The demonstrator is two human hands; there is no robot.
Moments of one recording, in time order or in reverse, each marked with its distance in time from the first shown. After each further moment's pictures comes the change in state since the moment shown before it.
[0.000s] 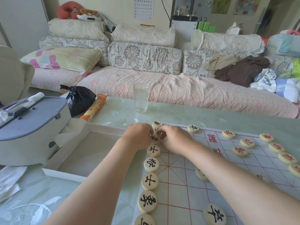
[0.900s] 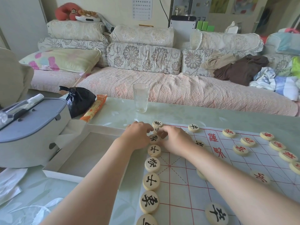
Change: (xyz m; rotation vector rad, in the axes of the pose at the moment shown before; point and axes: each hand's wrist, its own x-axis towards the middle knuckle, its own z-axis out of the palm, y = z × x) left_hand -0.002 -0.007 -0.004 -0.076 -0.021 -0.002; right_hand -0.006 0.001 0.005 0.138 0.030 0.049
